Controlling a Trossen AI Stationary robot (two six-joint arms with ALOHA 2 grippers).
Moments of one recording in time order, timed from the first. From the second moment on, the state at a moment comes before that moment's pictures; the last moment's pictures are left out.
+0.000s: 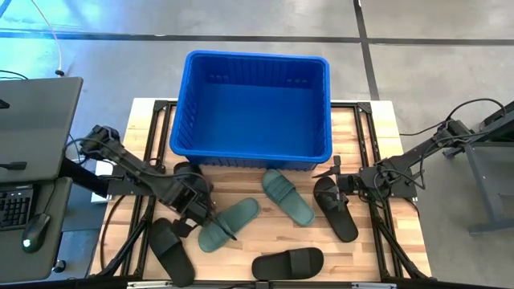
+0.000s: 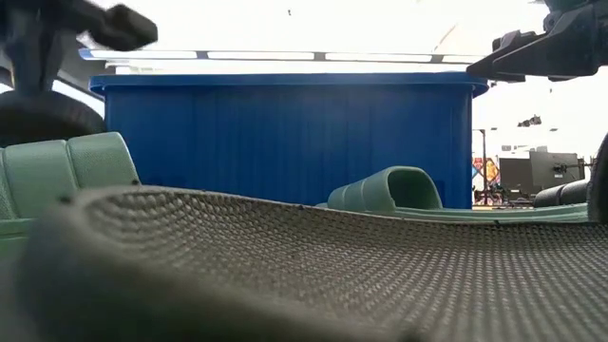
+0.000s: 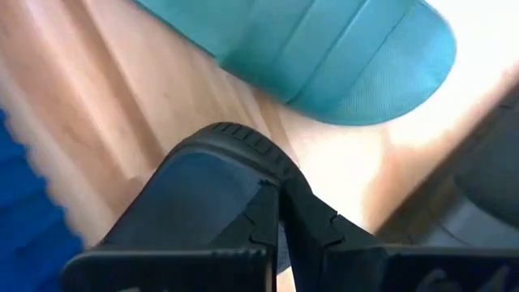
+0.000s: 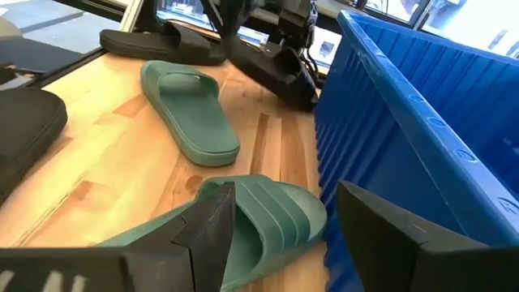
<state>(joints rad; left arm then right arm) -0.43 1.50 1.18 -1.14 -0.07 -0.11 0.48 0.67 0.26 0.13 0.46 -0.18</state>
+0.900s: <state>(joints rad) -0.41 1.49 2.23 -1.34 -0.76 0.50 0.48 0.67 0.26 0.15 0.46 0.00</state>
